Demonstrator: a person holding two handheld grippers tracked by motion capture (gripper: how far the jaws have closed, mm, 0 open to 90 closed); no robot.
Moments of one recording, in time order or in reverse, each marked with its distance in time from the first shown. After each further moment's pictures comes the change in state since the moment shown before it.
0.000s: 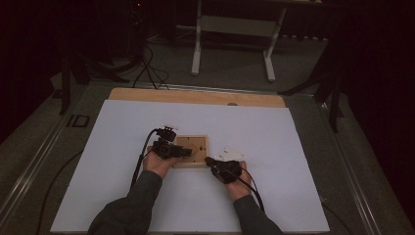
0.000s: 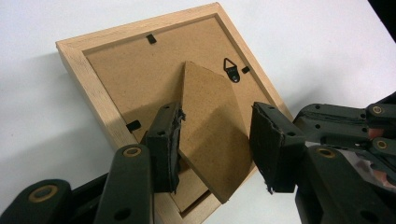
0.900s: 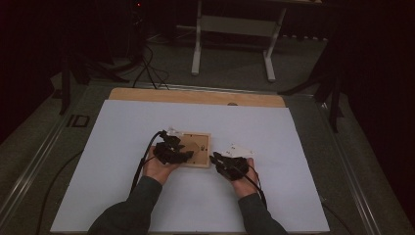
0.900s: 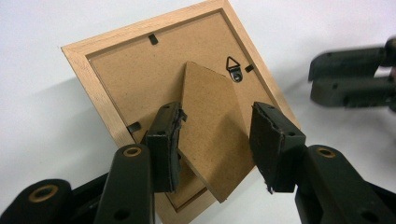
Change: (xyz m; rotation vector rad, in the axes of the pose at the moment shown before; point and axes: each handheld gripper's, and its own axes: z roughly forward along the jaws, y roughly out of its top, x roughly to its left) left arm -0.025 -0.012 -0.009 -0.076 0.105 0.242; right arm -0.014 0.007 -0.017 -0.023 -0.018 0.016
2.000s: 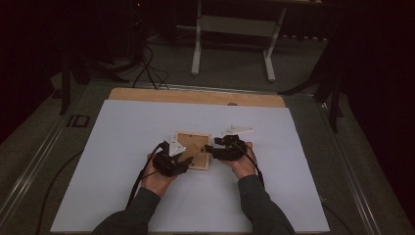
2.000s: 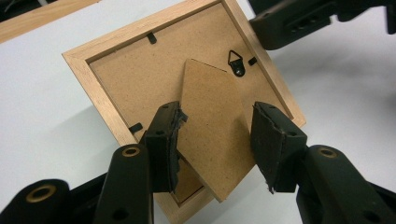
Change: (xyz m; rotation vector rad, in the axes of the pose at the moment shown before) left arm -0.025 -0.026 -0.009 -0.120 0.130 0.179; right arm -0.037 0.036 0.025 0.057 0.112 0.135
